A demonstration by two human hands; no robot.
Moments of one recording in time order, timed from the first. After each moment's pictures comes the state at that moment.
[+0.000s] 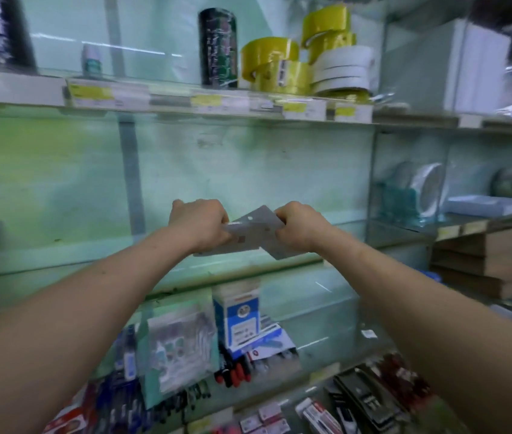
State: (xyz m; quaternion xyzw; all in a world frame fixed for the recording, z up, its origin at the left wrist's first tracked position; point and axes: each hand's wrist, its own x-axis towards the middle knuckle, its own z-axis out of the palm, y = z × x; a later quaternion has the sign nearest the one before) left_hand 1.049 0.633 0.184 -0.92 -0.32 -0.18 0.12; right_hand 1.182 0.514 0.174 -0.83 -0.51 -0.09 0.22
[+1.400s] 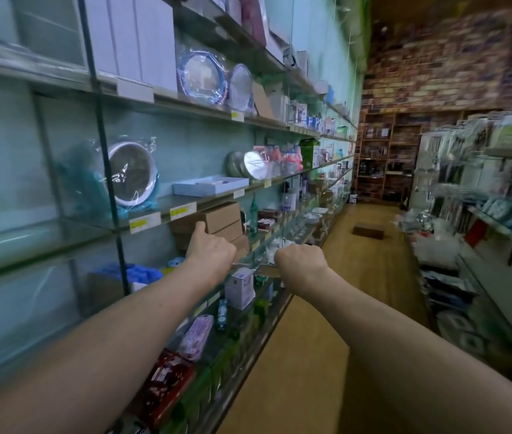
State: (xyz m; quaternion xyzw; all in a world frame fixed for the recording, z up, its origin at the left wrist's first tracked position) left_hand 1.494 0.224 0.096 -0.94 0.04 -0.13 0.30; right_hand 1.484 0.075 0.094 -0.97 -0.16 -0.11 -0.10
